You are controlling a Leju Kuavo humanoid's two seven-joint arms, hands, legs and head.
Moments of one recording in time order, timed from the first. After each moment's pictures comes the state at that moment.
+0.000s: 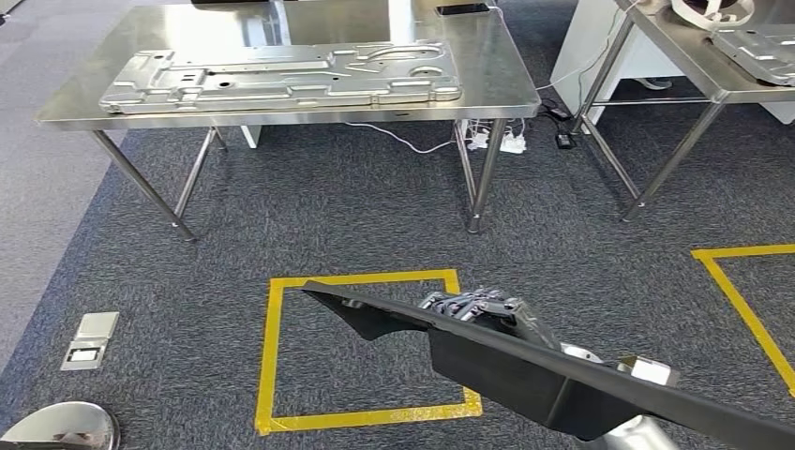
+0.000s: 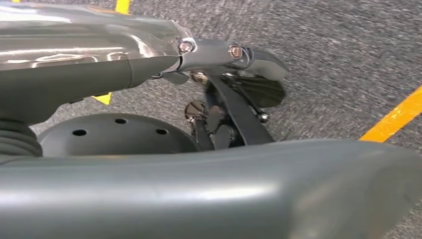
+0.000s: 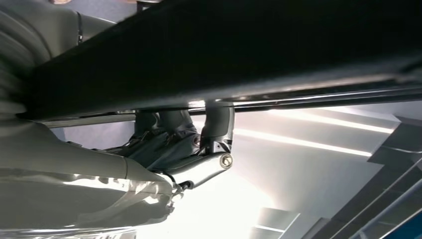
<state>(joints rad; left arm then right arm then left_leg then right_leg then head) -0.04 -0.14 1.14 -0.22 -0.63 -0.17 -0.17 -0.03 -0.20 0.39 -1.88 -0.07 0.43 -0.54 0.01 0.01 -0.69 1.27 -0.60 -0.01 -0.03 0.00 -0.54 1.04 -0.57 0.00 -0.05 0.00</state>
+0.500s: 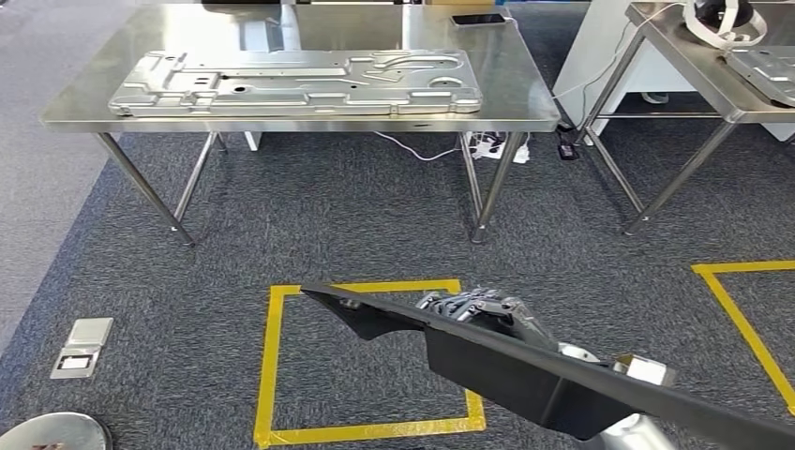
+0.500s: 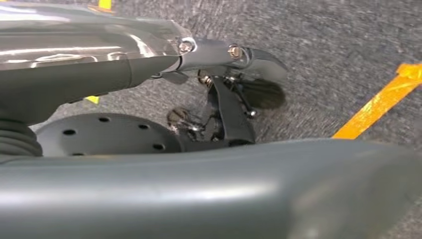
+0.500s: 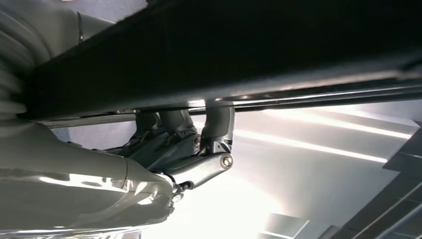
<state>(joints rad) -0.04 -0.14 1.14 -0.22 -0.63 -0.17 -0.17 -0.03 -0.20 0.40 -1.87 -0.07 0.43 -0.54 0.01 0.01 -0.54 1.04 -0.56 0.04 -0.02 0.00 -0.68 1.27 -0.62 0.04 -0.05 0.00</state>
